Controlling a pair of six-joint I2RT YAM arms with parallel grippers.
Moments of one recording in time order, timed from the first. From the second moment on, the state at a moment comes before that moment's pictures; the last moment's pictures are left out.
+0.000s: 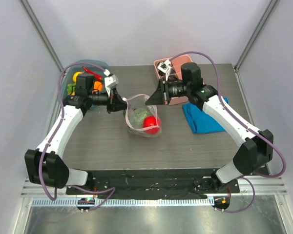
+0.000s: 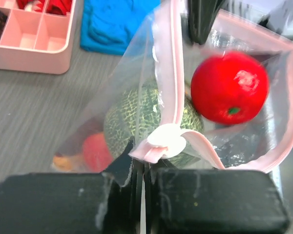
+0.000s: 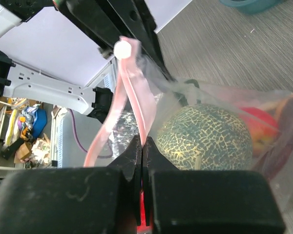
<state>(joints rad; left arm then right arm) -0.19 1.37 1.21 -0.53 1.16 0.45 0.50 1.51 1.39 -0.26 -0.95 0.37</state>
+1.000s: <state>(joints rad) -0.16 1.25 1.10 -0.37 1.15 -0.10 0.58 1.58 1.78 -0.55 -0.76 -0.06</state>
